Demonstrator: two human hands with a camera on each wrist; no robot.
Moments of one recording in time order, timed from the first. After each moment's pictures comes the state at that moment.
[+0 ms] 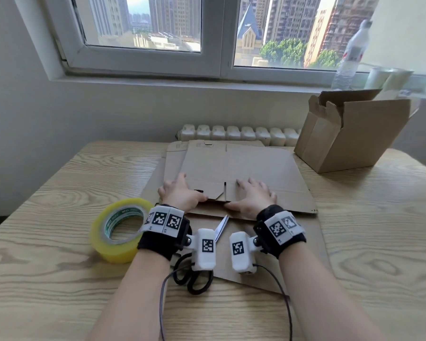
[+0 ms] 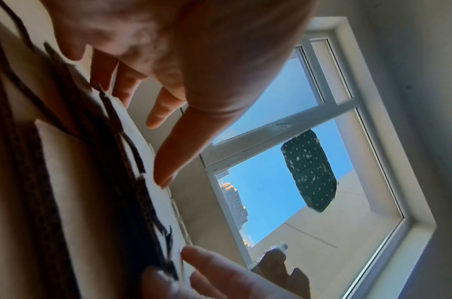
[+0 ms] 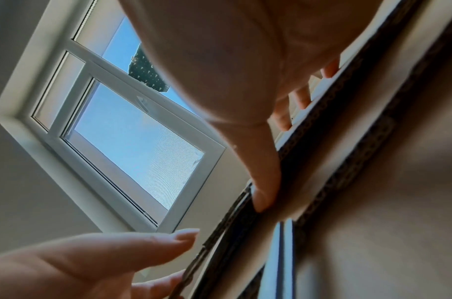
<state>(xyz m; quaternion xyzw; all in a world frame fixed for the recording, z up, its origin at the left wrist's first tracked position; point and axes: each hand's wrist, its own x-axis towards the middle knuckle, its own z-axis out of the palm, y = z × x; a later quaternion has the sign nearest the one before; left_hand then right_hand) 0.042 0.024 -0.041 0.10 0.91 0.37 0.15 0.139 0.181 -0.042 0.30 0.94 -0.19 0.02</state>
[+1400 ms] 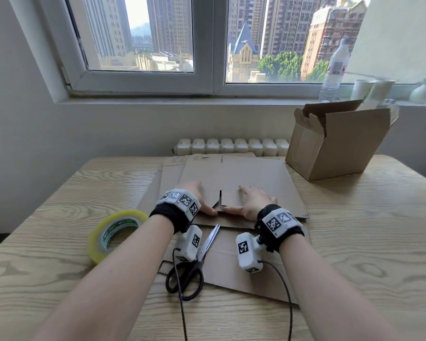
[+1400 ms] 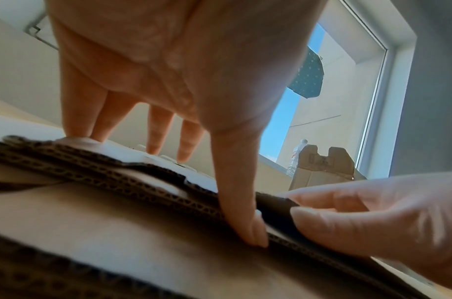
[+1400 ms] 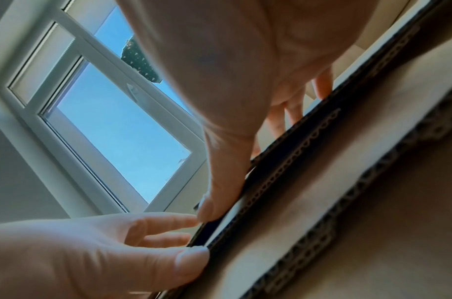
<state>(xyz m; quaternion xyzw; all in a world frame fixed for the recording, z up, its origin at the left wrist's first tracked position) 0.030 0.066 -0.014 0.25 0.95 0.09 0.17 0.144 0.212 -0.034 0.29 0.94 -0.17 0.04</state>
